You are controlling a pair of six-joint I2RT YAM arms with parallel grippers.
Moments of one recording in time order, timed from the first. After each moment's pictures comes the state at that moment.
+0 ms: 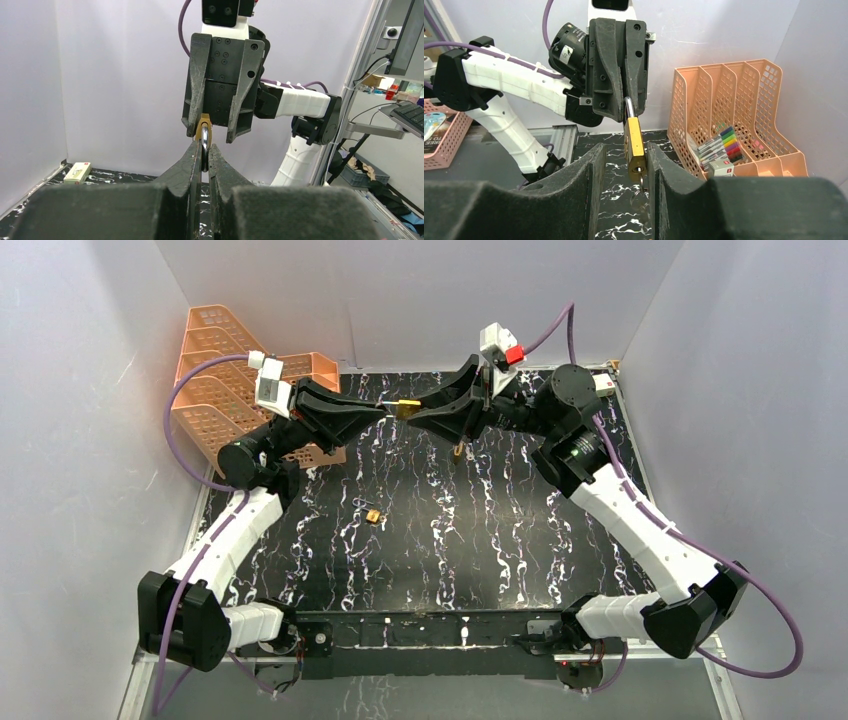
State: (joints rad) left arm -0.29 1.22 0.96 1.27 0.91 -1.02; right arm 0.66 1.27 1.38 0.23 -0.83 0.26
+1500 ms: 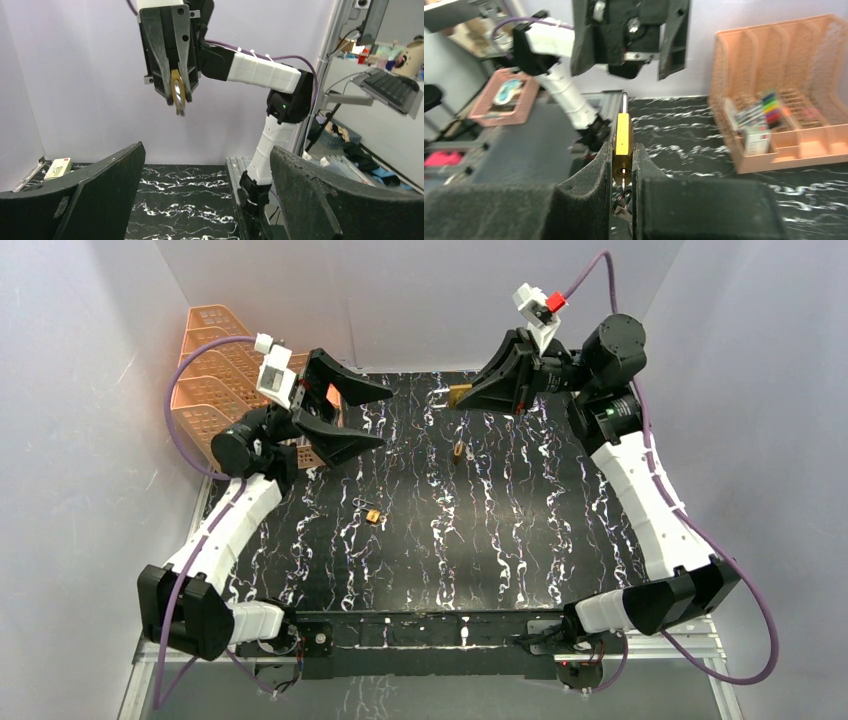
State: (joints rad) left arm -0.29 1.26 1.07 1.27 1.05 -1.09; right arm 0.36 1.36 1.61 0.10 -1.28 0.46
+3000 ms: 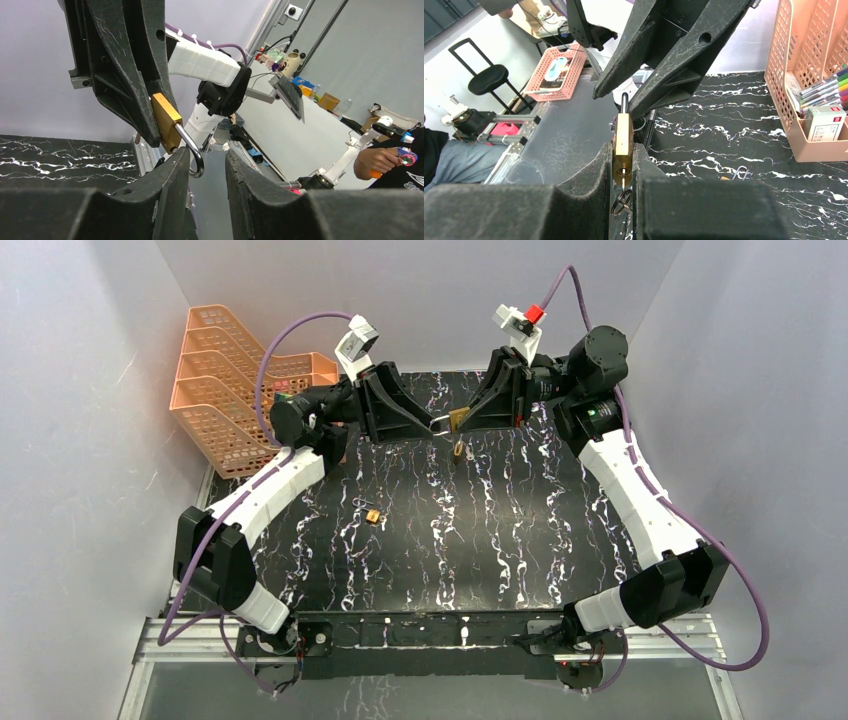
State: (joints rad) left arm -0.50 1.55 1.30 1.30 1.17 -1.47; right arm 0.37 1.41 1.51 0.34 -1.50 0.71
